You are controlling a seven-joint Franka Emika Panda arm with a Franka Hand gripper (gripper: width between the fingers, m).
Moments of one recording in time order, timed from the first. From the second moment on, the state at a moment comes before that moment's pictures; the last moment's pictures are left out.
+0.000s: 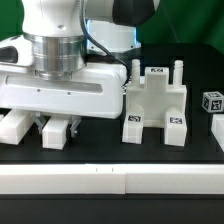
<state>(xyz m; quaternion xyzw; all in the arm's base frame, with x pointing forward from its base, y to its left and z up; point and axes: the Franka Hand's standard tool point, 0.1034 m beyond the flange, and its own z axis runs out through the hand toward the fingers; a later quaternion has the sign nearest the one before) 0.565 -0.120 0.005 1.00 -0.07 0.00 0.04</state>
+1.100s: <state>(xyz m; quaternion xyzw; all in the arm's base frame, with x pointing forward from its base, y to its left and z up) 0.582 -0.092 0.089 1.00 -0.08 0.00 0.00</state>
